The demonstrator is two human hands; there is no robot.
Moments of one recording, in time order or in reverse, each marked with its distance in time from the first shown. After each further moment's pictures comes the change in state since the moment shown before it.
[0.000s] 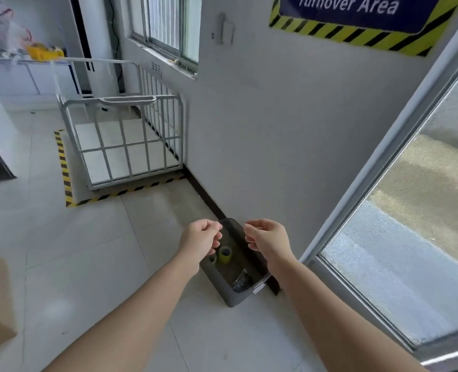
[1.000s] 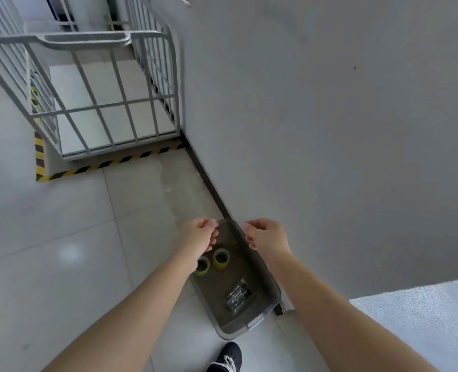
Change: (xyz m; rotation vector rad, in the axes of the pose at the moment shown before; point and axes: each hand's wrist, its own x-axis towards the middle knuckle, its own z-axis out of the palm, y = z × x) left_hand 0.380 0.005 0.116 -0.019 0.050 -0.304; right_hand 0.406 0.025 0.041 -0.194 -0.128 0.229
